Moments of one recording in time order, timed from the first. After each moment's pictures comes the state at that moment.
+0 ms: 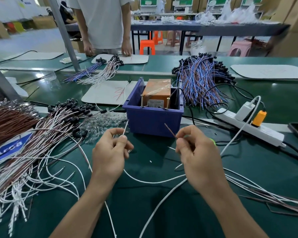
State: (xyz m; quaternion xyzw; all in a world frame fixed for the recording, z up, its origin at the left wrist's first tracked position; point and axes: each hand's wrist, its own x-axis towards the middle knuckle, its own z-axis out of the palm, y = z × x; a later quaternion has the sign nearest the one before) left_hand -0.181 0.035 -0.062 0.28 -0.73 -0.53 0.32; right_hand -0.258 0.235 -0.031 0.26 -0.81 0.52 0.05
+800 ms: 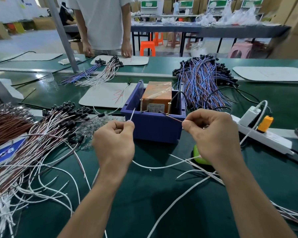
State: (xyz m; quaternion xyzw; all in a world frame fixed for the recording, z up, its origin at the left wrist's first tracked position) left_hand -0.228 0.045 -0.029 0.38 -0.70 -0.44 0.42; right_hand -0.321 0.226 0.002 0.24 -0.82 0.51 0.11
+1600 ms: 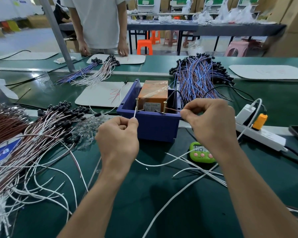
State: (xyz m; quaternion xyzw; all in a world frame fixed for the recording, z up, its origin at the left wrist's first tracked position) left_hand -0.237 0.056 -0.020 0.36 -0.73 -0.41 0.41; right_hand -0.340 0.223 0.020 0.25 -0.84 0.45 0.17
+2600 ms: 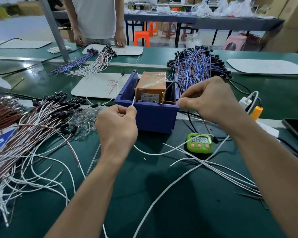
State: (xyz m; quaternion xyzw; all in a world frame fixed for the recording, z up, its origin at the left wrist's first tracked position) left_hand -0.241 0.053 -0.015 0.37 -0.72 -0.44 0.38; right_hand -0.367 0.229 0.047 0.28 -0.87 0.41 0.02
